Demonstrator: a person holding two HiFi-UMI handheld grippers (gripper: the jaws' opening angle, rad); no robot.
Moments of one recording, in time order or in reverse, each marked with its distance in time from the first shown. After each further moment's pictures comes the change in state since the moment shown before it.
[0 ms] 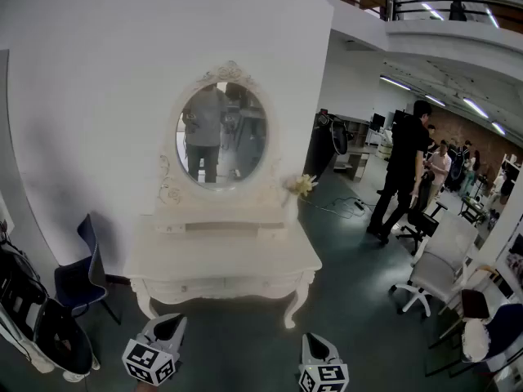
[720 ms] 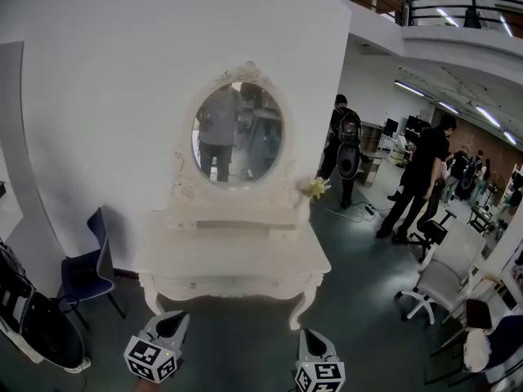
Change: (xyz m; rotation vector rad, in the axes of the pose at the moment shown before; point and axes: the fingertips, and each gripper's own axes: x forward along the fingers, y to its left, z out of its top) left arm -0.014 0.016 0.002 -0.011 0.001 0.032; right arm 0.018 0.030 0.016 -0.019 -0.042 0.041
